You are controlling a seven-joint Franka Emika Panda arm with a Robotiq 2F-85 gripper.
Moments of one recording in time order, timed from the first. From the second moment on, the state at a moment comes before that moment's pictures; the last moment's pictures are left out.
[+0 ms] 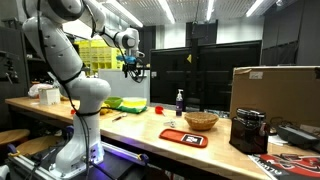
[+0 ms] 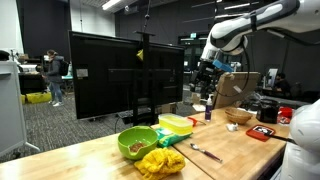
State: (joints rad) arm 0.10 -0.61 -0.05 -2.45 0.18 2.05 -0.08
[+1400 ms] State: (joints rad) arm 0.07 -0.60 -0.07 -2.47 0.18 2.01 -0.11
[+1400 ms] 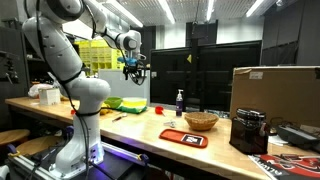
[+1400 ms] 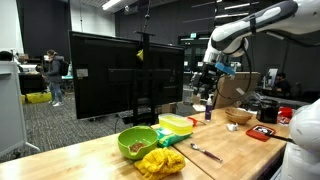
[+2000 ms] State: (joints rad) arm -0.05 -0.56 -0.21 -2.52 0.11 1.85 -0.28
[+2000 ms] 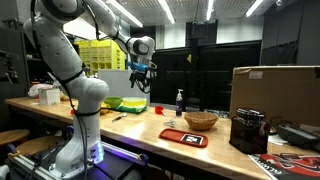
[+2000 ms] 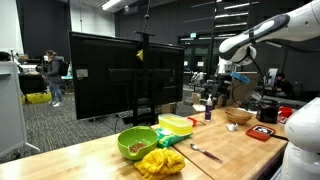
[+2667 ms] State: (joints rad) arm -0.07 -0.54 -0.22 -2.52 0.11 1.85 -0.27
